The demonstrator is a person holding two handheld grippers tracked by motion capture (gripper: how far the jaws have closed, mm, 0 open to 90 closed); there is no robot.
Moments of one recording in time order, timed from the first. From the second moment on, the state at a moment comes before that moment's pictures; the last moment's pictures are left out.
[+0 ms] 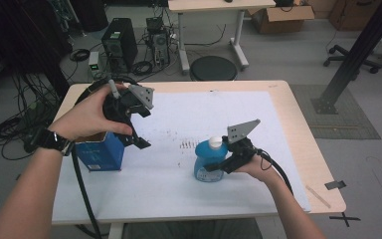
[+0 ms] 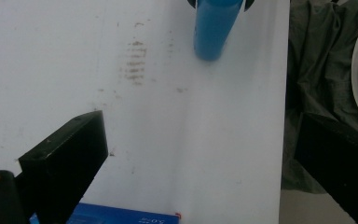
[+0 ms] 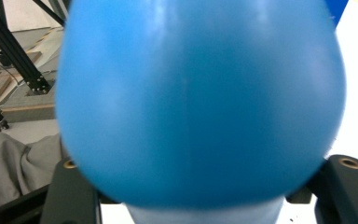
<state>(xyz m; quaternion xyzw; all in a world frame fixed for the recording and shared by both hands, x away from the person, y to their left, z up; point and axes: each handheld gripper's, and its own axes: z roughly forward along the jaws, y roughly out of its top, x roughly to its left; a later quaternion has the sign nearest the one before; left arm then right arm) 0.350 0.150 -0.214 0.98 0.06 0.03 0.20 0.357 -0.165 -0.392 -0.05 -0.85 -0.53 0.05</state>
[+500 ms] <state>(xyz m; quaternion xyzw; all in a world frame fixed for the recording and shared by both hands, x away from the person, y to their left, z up) 0.351 0.150 -0.214 0.98 0.06 0.03 0.20 0.355 -0.167 -0.392 -0.04 -0.84 -0.54 0.04</state>
